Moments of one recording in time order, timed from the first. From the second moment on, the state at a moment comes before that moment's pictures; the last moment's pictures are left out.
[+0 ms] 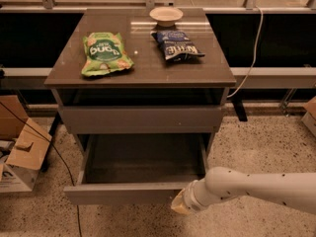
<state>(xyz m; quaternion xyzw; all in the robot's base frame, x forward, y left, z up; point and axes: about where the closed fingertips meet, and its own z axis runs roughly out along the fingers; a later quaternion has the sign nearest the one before) 0.441 -0.084 0.415 -0.55 0.79 0.20 0.19</state>
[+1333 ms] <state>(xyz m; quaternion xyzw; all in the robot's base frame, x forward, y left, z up) 0.577 -0.059 0.444 -0.54 0.77 0.18 0.30</state>
